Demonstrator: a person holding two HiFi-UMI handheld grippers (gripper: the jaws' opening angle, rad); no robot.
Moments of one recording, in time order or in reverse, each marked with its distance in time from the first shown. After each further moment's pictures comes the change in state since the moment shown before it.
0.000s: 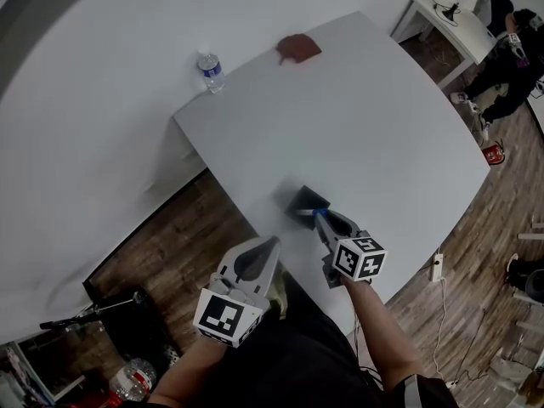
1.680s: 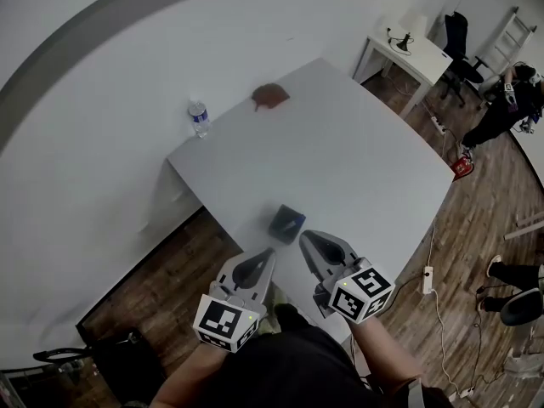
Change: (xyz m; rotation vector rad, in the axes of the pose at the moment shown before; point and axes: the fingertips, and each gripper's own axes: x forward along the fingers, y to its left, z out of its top) left arm -0.026 -0.043 0.034 0.072 -0.114 -0.087; right arm -0.125 0.137 0.096 -0.215 -0.319 0.165
